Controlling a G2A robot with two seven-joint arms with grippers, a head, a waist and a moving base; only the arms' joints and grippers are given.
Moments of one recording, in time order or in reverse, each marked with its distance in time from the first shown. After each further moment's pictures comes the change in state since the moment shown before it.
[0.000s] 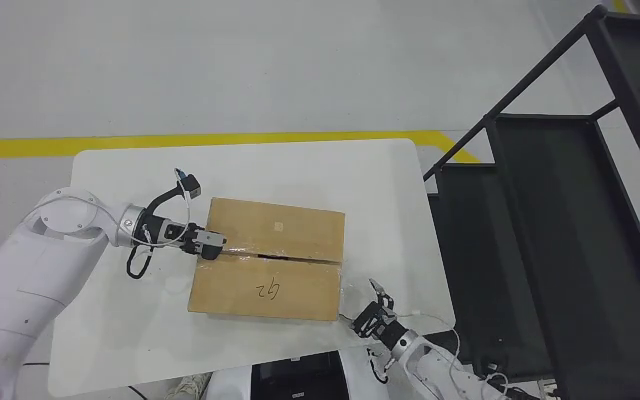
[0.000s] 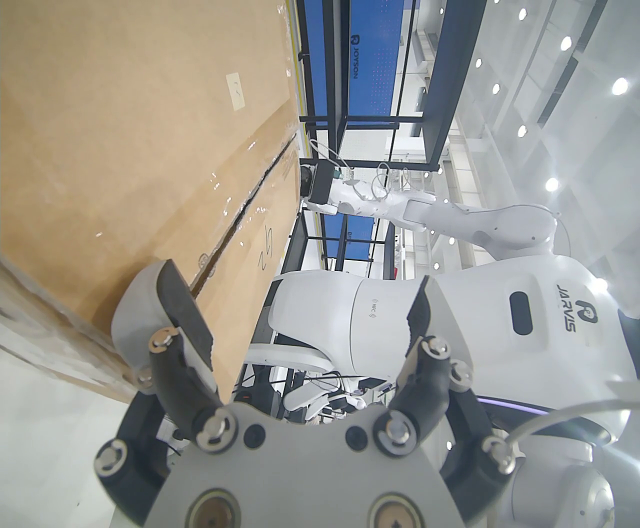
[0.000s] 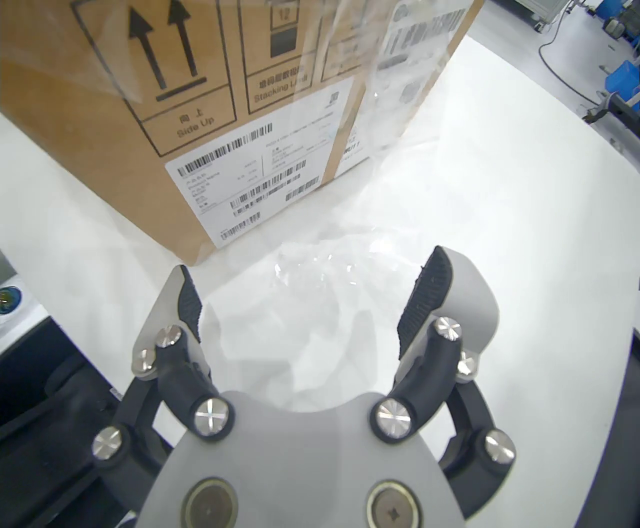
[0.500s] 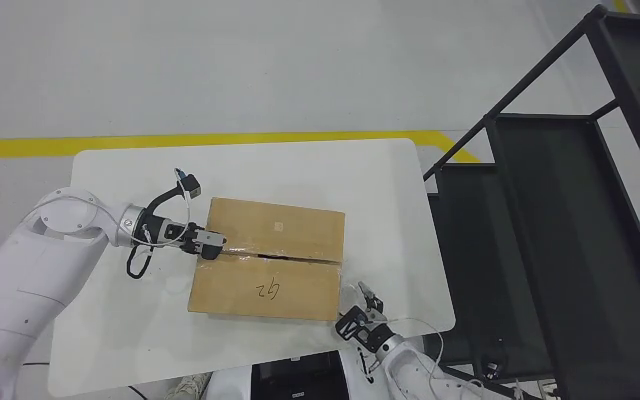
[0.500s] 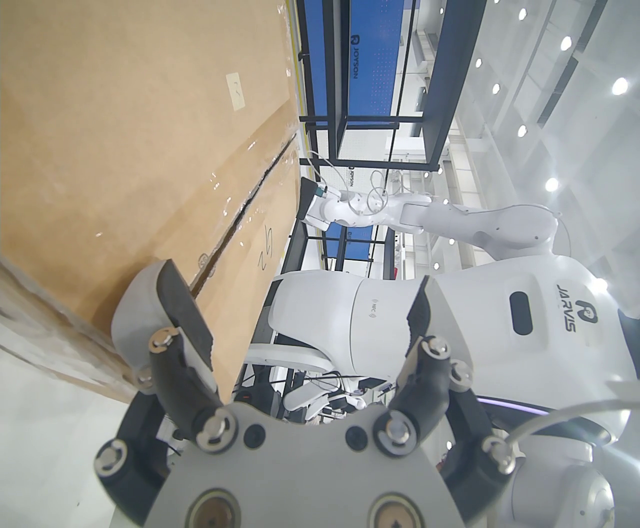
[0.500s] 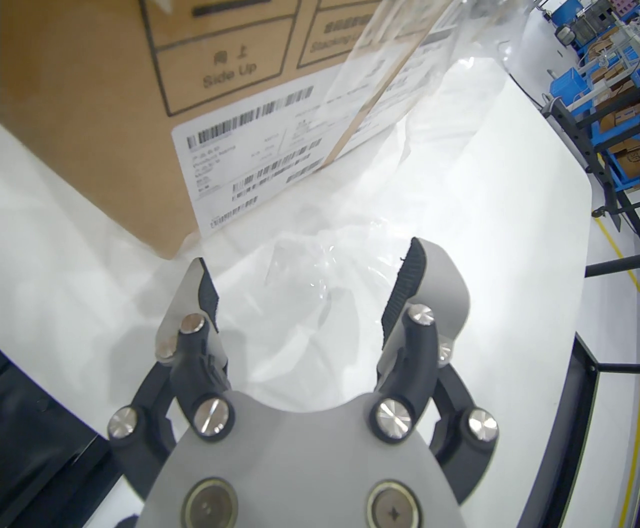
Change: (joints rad) left arm 0.000 0.000 0.000 0.000 0.000 0.000 0.000; right arm 0.045 -0.057 -0.094 0.028 -0.119 0.203 0.145
